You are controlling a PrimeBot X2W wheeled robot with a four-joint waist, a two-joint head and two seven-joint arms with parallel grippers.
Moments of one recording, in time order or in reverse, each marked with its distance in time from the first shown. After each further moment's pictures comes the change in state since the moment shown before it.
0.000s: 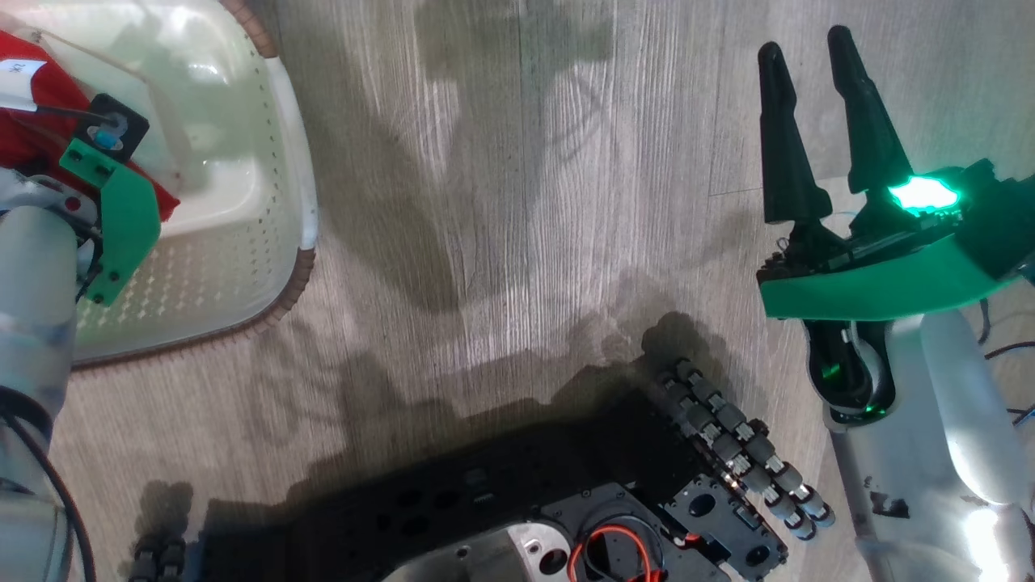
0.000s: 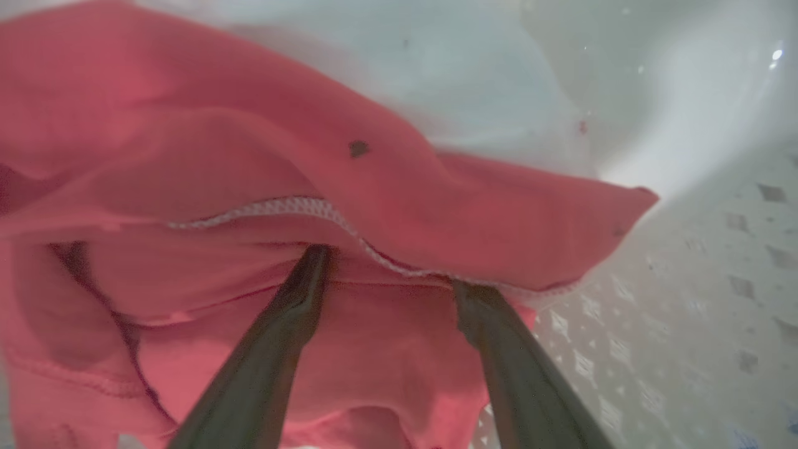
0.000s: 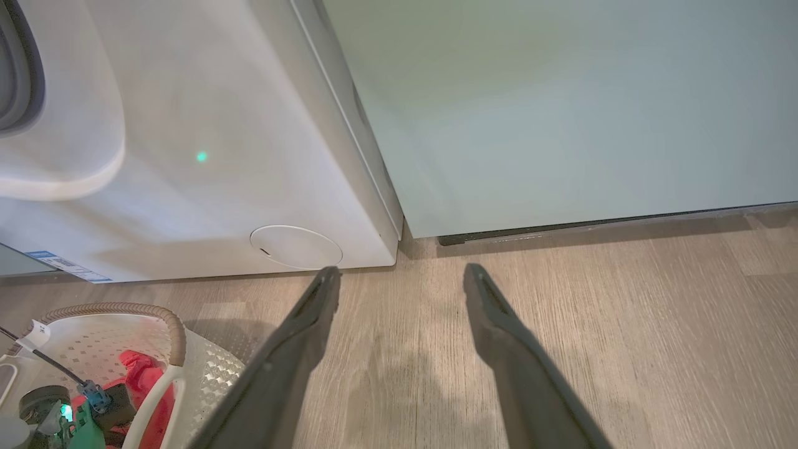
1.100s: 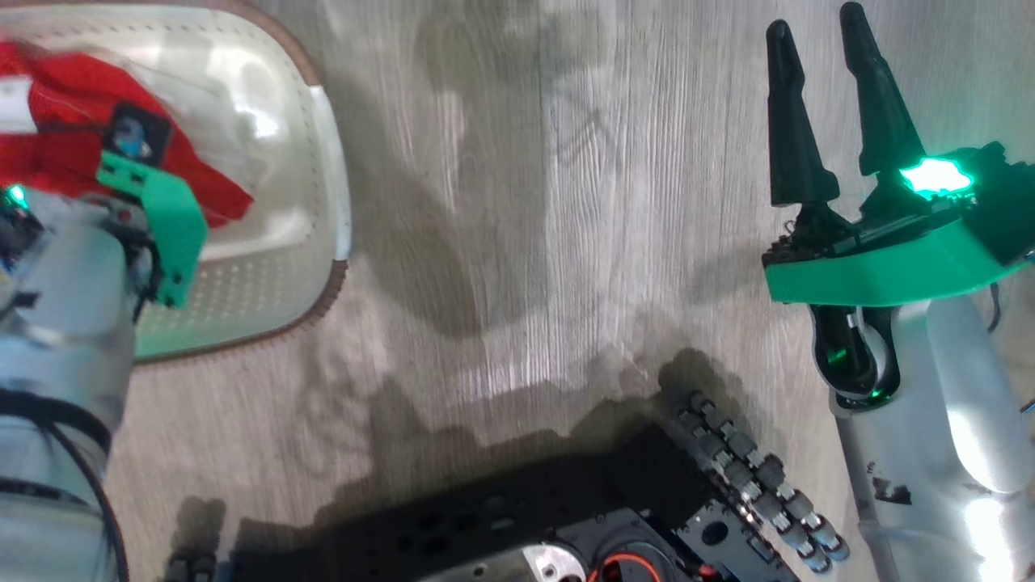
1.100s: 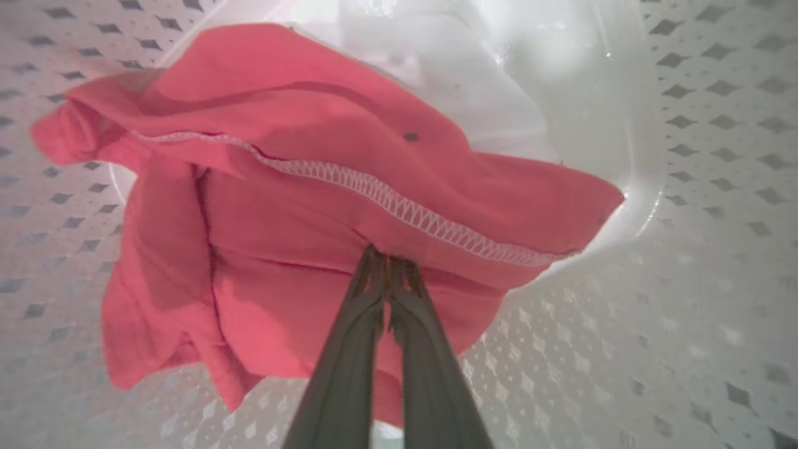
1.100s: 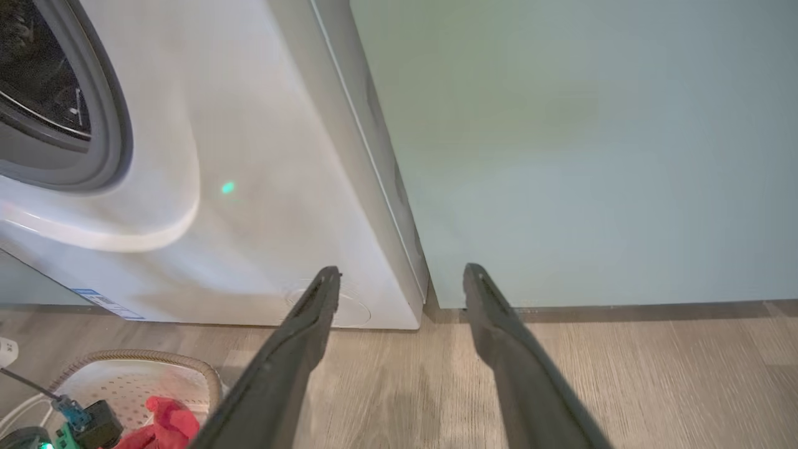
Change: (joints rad) left arm 0.042 -0.078 0.077 0.003 -0.186 0.056 -0.056; right arm -0.032 -0.001 -0.011 0.003 -0.034 0.000 0.000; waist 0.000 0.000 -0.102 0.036
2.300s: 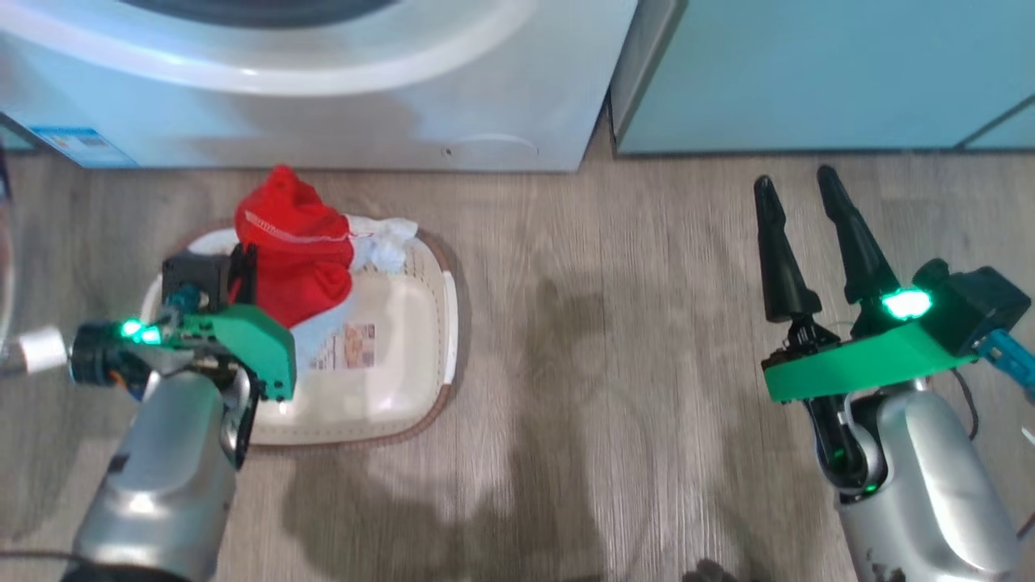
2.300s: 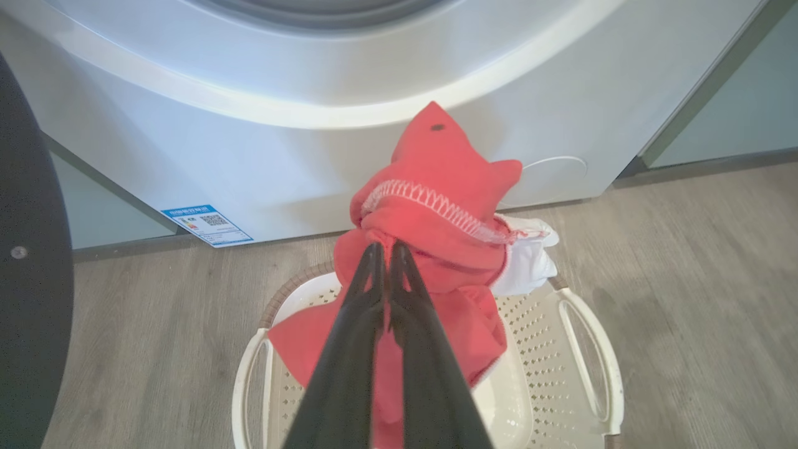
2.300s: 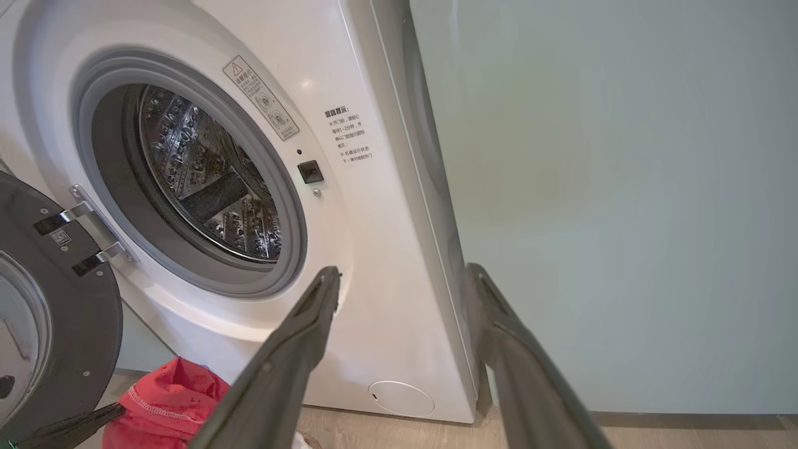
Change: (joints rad) left arm 0.455 -0.079 0.171 -0.444 -0.169 0.101 -0.331; right arm 0.195 -0.016 -0.029 0.095 -0.020 0.000 0.000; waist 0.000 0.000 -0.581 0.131
